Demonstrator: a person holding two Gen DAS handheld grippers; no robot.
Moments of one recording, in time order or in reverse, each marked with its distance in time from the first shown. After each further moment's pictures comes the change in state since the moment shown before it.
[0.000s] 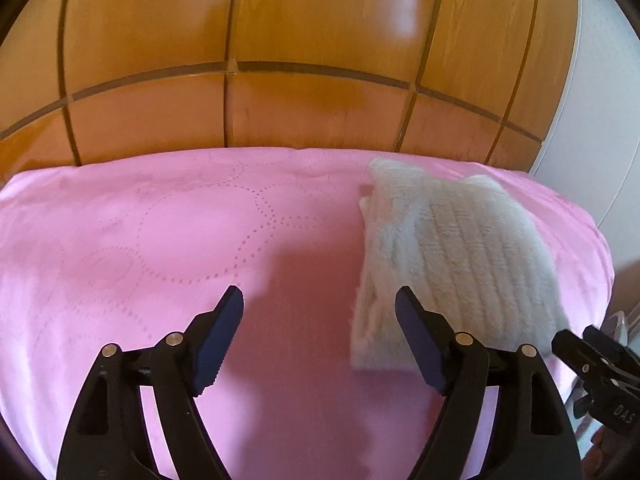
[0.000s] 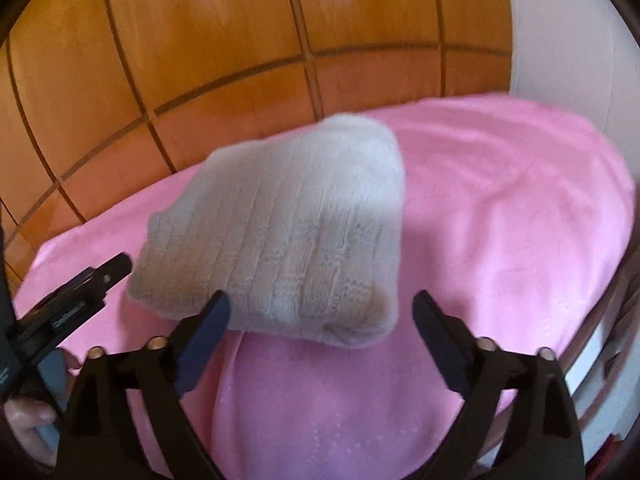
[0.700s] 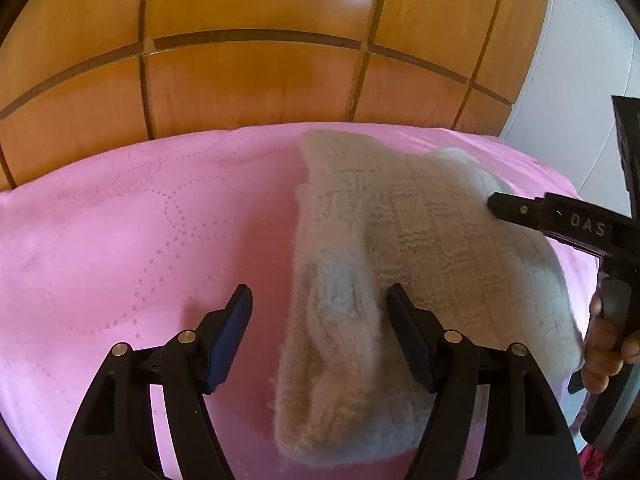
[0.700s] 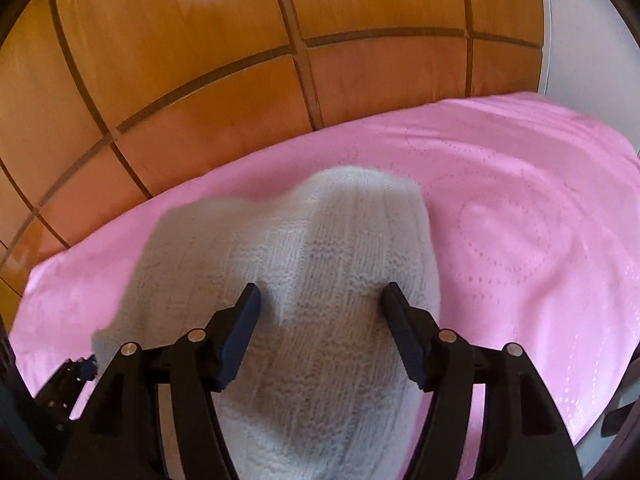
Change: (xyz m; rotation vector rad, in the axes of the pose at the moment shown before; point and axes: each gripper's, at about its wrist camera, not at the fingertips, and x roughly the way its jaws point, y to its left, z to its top) left arm 0.086 -0.035 0.028 0.104 0.101 -0.139; right arm 0.101 -0.022 0.100 0.011 0.093 0.049
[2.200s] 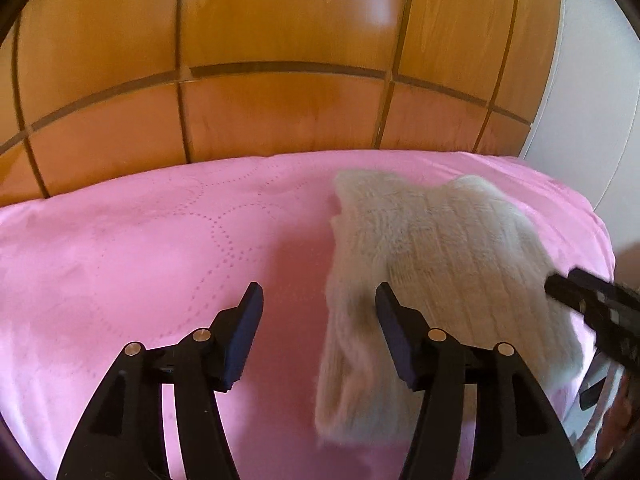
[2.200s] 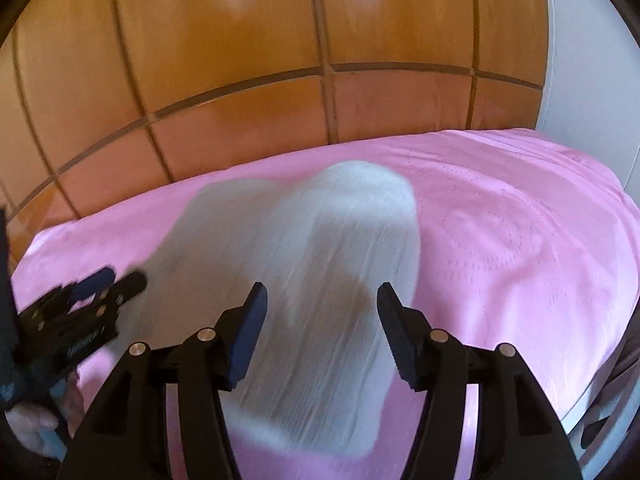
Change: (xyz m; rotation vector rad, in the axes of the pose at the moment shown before) left arm -0.042 0.011 0.004 -0.014 -0.076 0.090; right arm -0.058 0.017 -0.051 -0.120 -0.081 -0.006
